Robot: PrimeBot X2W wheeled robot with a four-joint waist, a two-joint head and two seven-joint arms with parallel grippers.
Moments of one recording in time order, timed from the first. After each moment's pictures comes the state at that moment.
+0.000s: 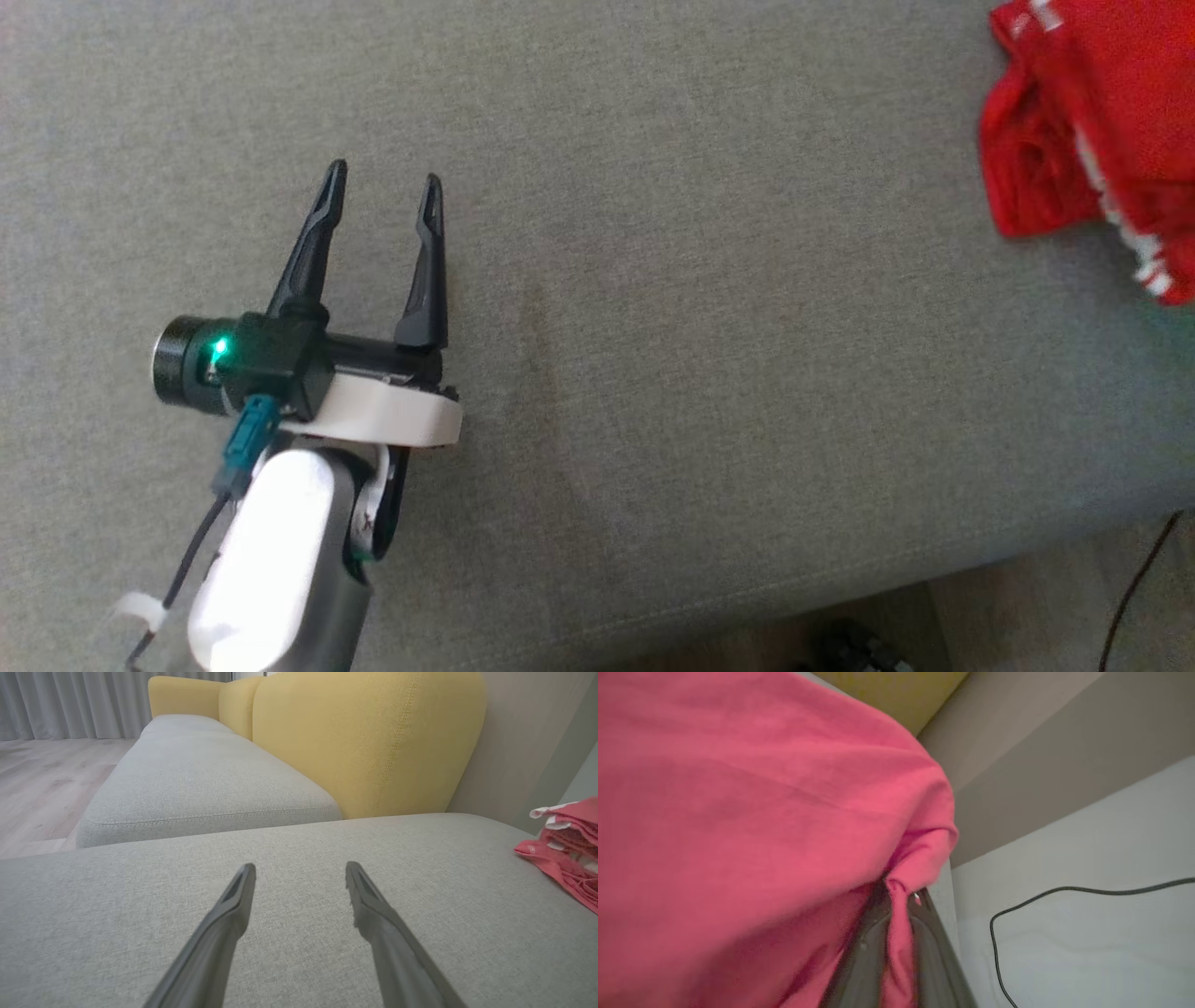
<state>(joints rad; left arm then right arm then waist) -0.30 0.09 -0.30 0.06 -0.11 0.11 -0.26 -0.82 -0.64 0.30 0.86 0.12 0.12 0.01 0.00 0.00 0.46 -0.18</state>
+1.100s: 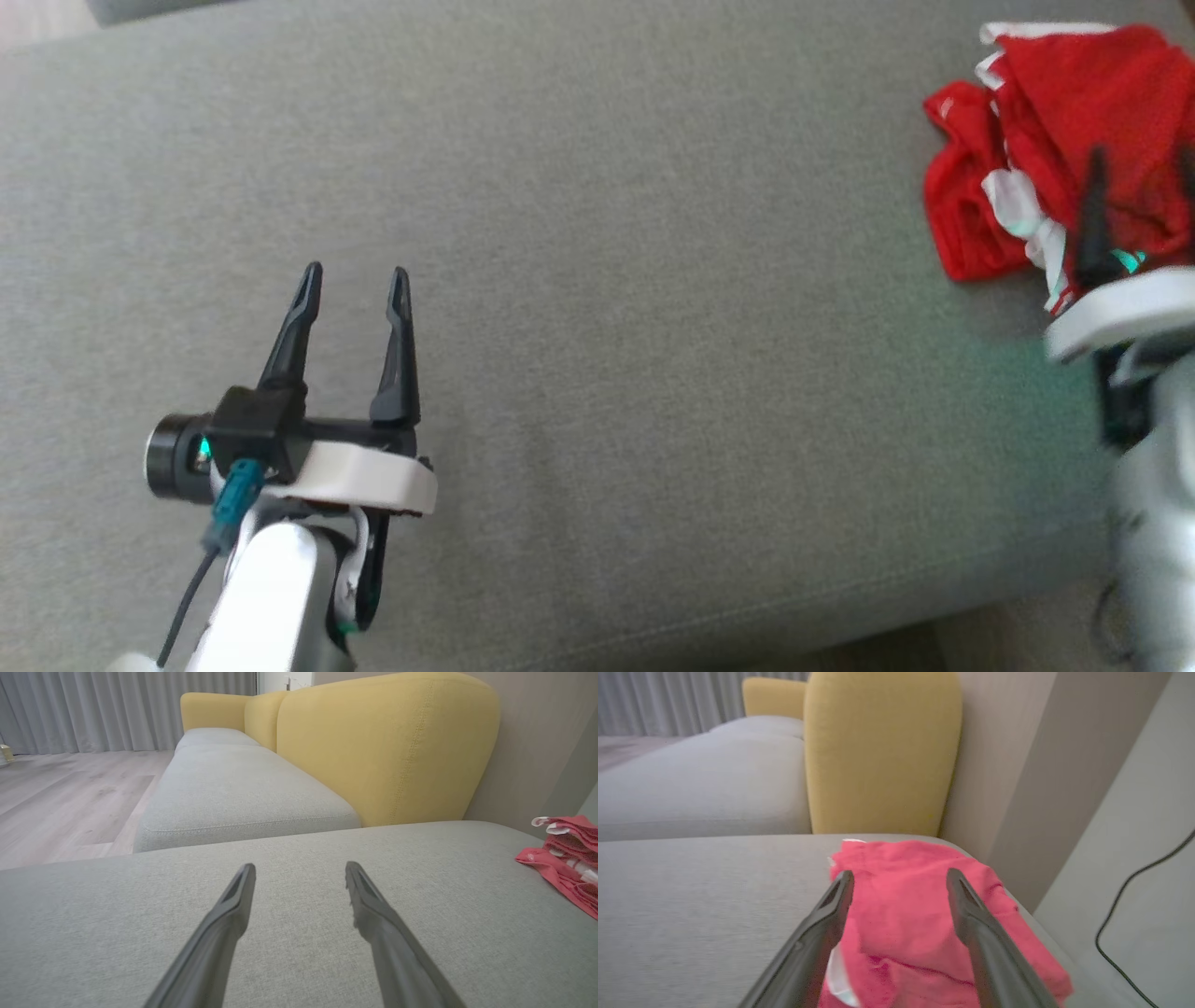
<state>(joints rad) -0.17 0.10 -0.27 0.09 -0.14 0.13 -0.26 -0.57 -0.23 -0.15 0.70 0.02 0.12 -0.25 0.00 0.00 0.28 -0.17</state>
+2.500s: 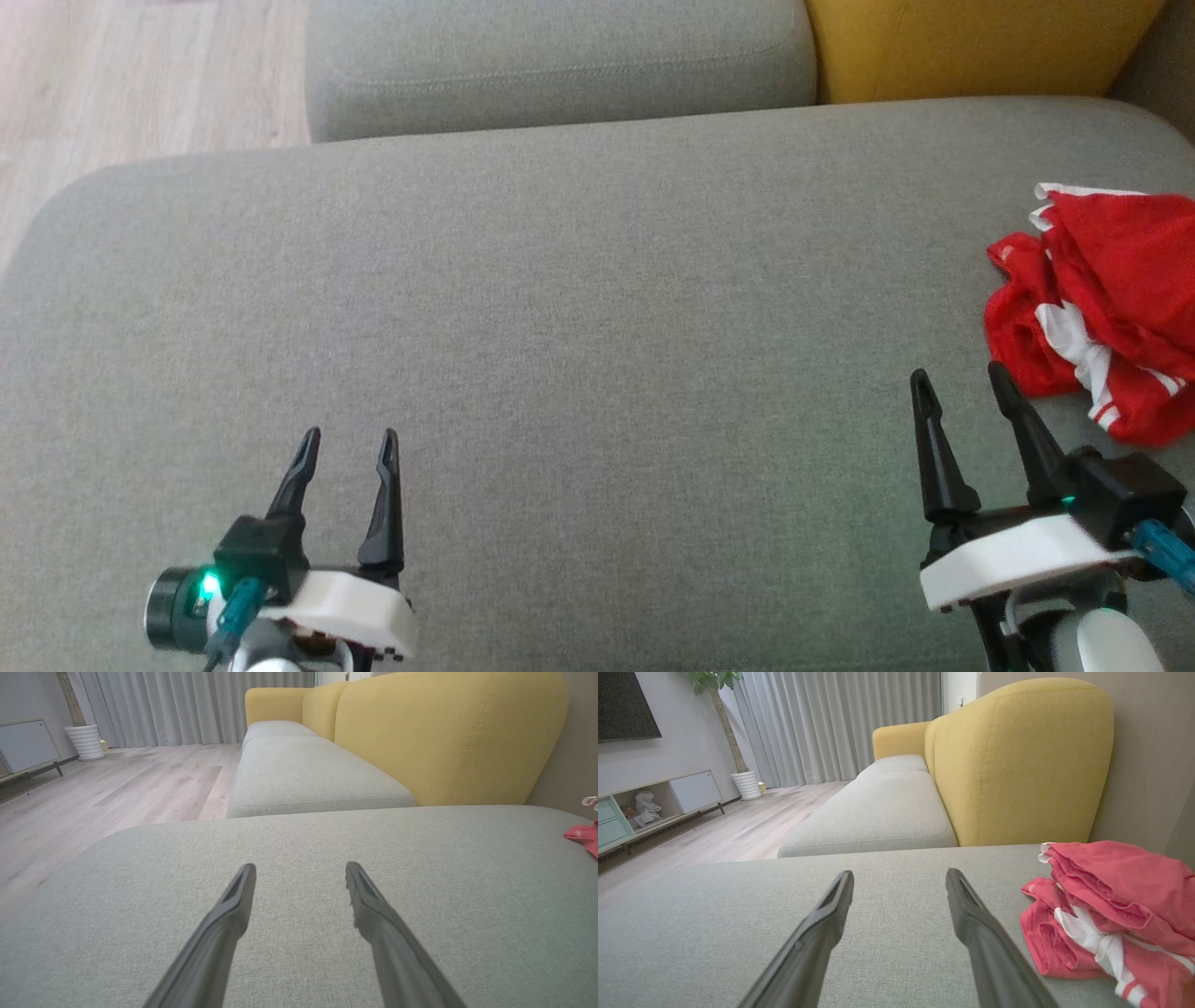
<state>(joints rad) 0.06 0.15 -0.28 0.10 -0.18 0.16 -0.22 0.08 -0.05 0.03 -0.05 0.15 0.12 -0.01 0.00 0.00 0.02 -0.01</state>
